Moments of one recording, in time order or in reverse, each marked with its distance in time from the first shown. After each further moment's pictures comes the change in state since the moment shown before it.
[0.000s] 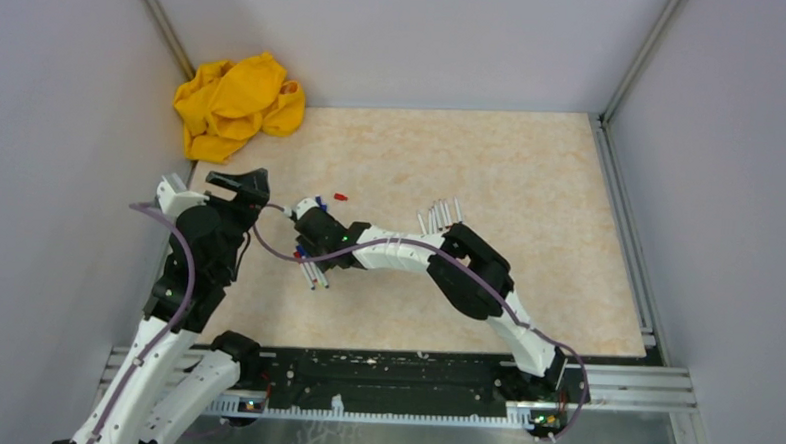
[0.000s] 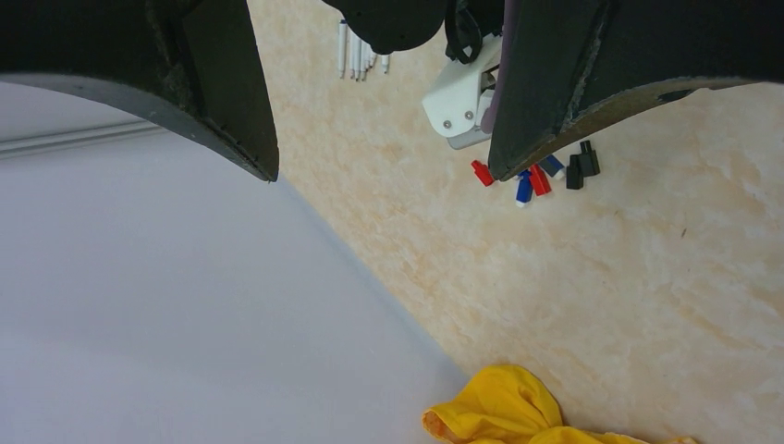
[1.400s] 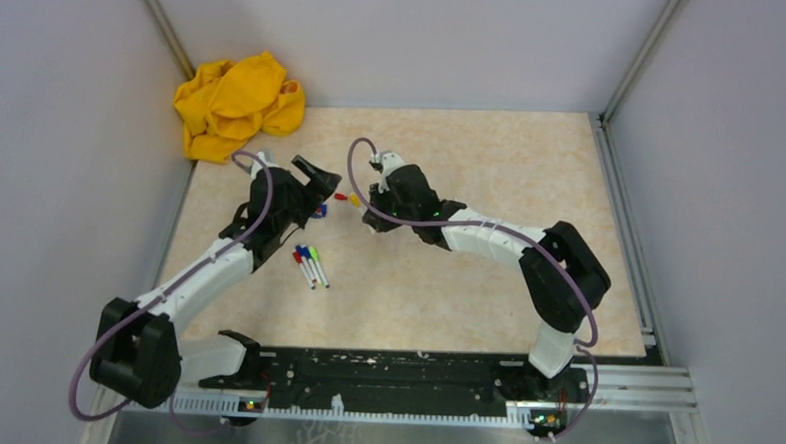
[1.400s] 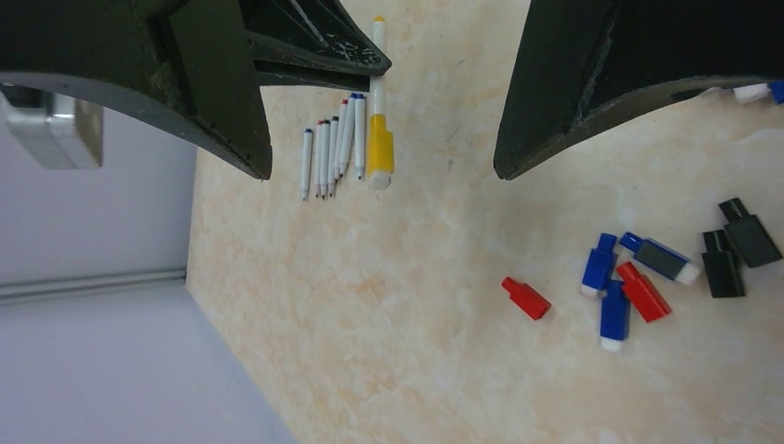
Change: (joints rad) left arm 0.000 0.562 -0.051 0.356 0.361 -0.058; right arm -0.311 -0.484 -0.513 0.352 -0.319 0.153
